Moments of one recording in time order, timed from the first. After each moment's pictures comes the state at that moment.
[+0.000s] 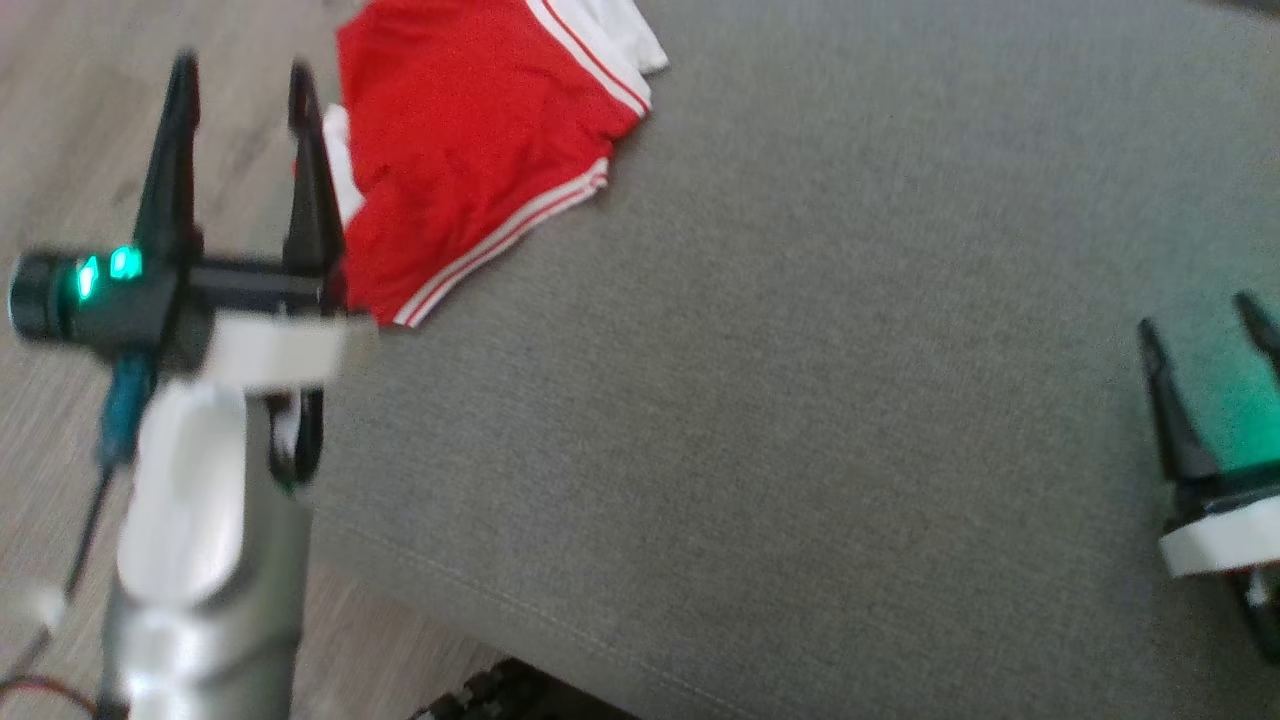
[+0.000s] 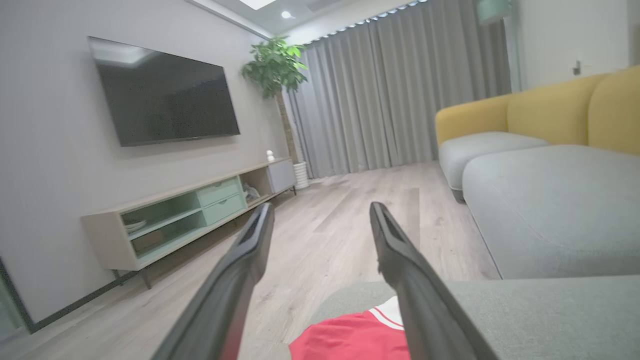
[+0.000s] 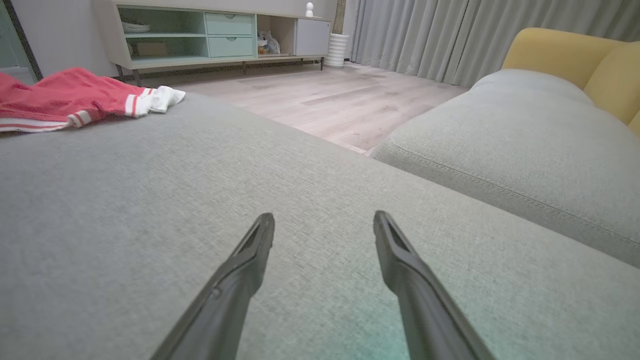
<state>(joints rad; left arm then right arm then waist) -0.49 0.08 -0.04 0.19 -0.05 -0.05 -0.26 -0.06 -0.39 0.01 0.16 0.08 0.13 -0.25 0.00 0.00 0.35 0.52</state>
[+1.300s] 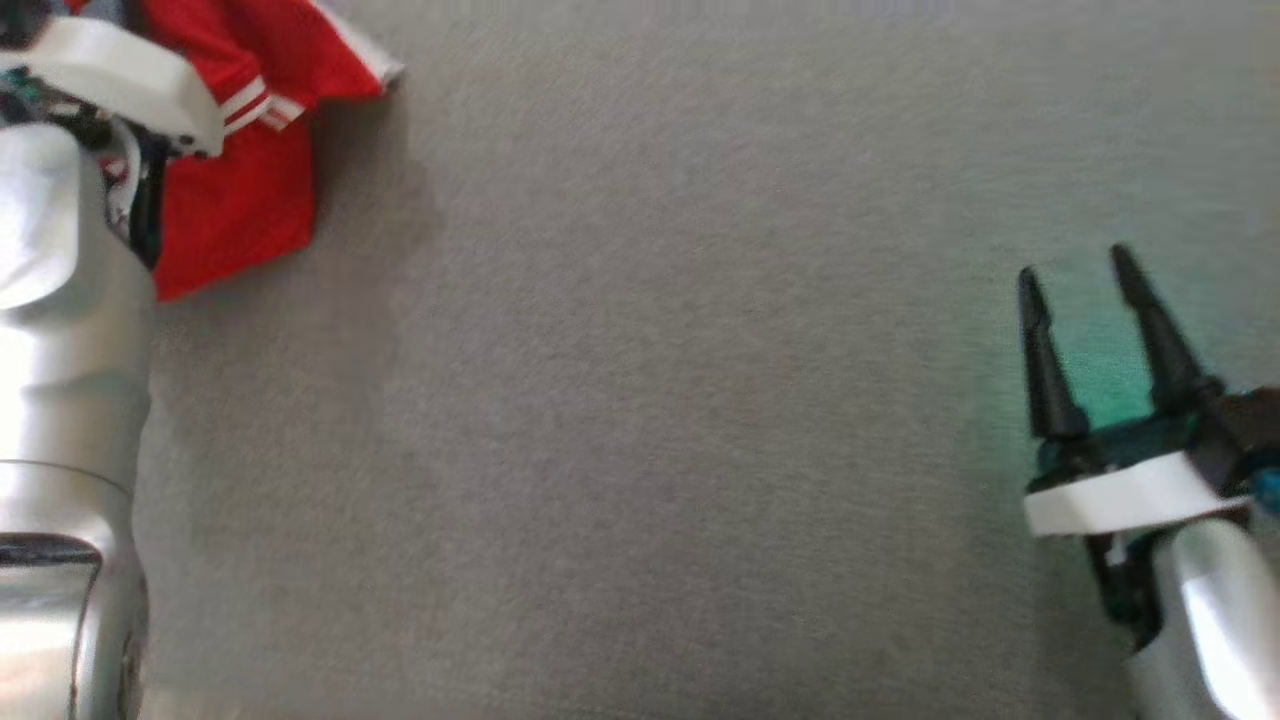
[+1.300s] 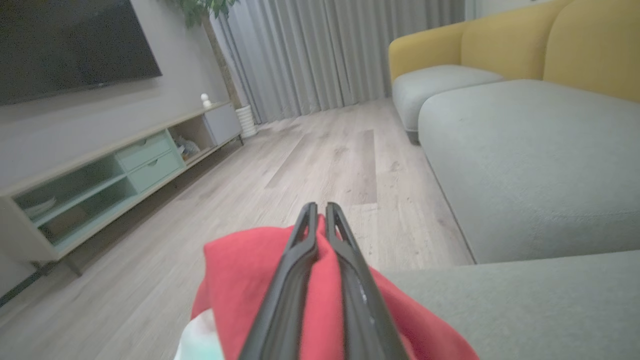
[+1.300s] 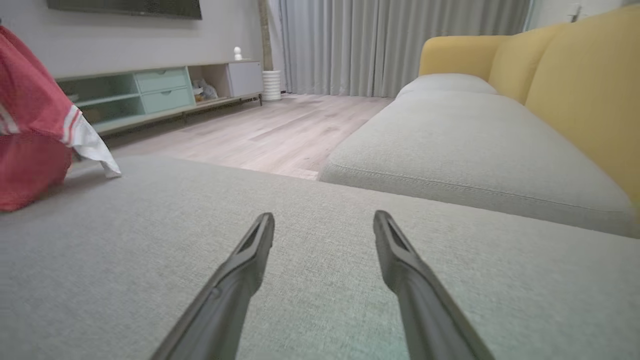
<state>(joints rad) -1.12 0.25 -0.14 1.03 -0.12 -0.13 -0.20 -0.18 -0.21 0.08 0.16 0.11 0.13 -0.26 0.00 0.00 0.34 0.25</state>
